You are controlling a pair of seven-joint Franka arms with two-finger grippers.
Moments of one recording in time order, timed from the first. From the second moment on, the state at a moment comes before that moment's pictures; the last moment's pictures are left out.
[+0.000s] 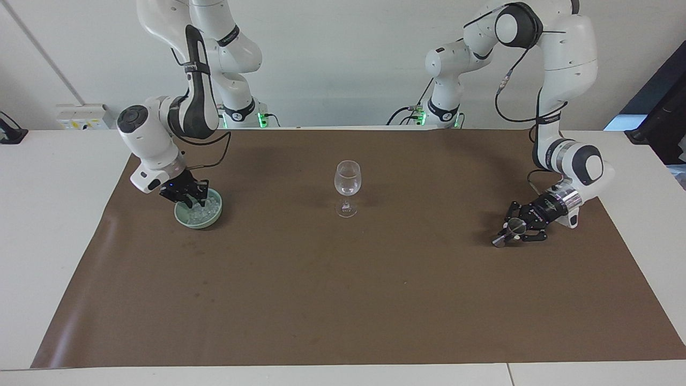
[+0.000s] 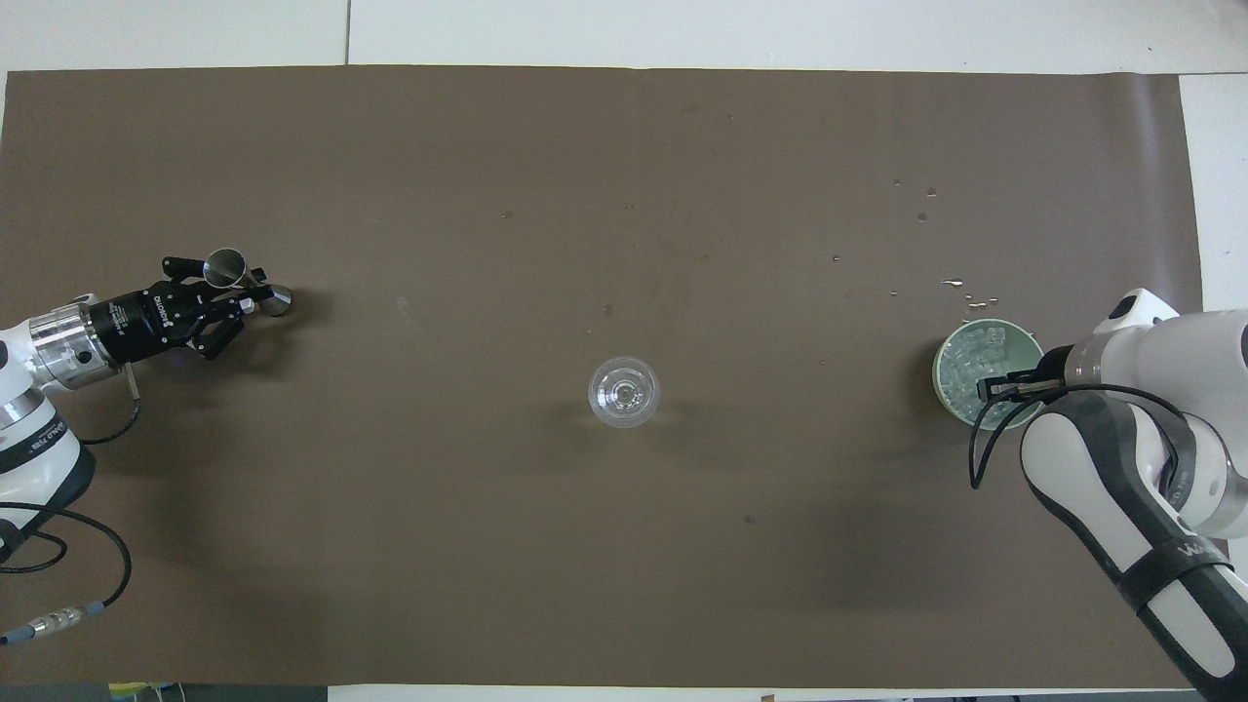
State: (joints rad) left arm 0.26 0.46 0.11 -2.02 -1.43 1.80 -0.76; right arm -0.07 -0.01 -0.06 -2.39 0.09 2.38 -0.28
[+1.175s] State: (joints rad) left arm 0.24 0.40 0.10 -1.61 -0.57 1.64 -0.72; right arm 0.00 -0.02 -0.06 -2.12 0.10 2.09 -0.18
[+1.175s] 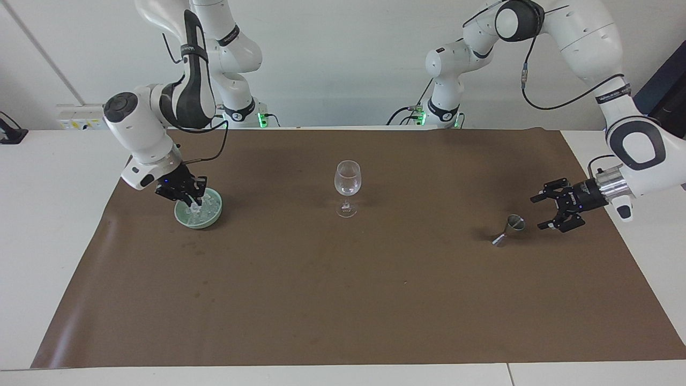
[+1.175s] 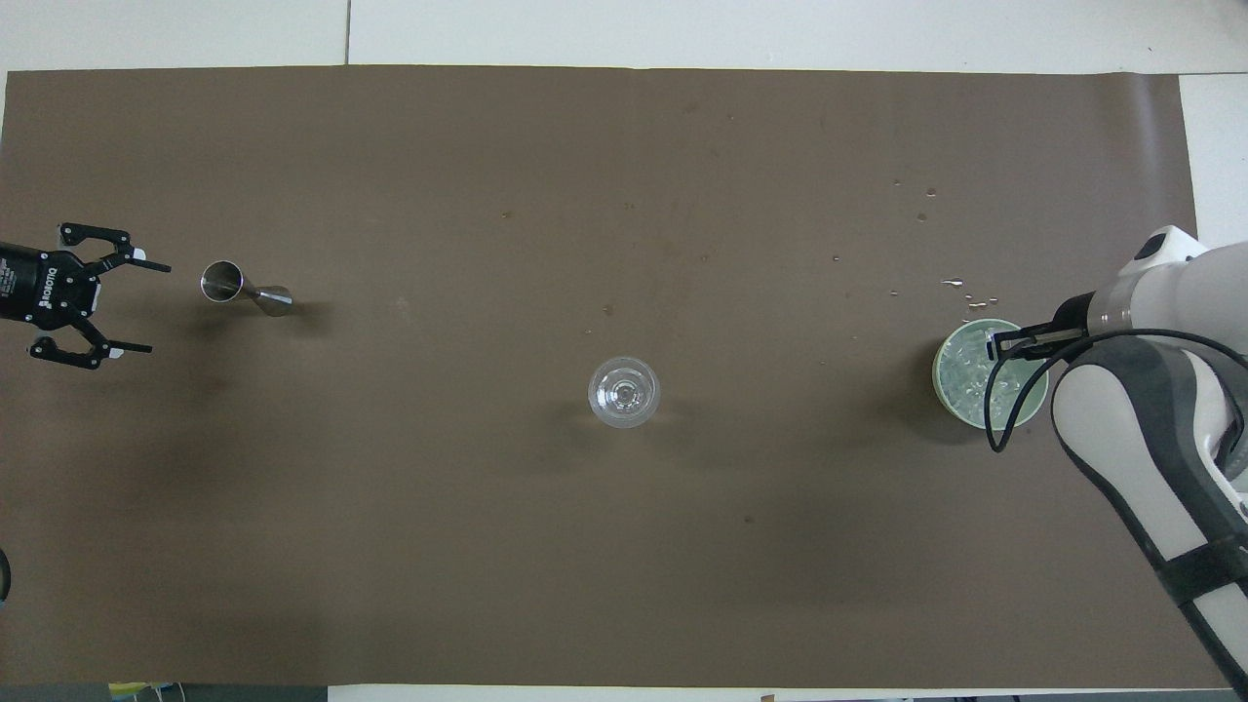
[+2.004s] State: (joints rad) left arm 0.04 0.15 0.09 -1.57 -0.18 1.63 -0.27; right arm 0.62 0.05 -0.04 -1.73 0.23 1.99 0.58
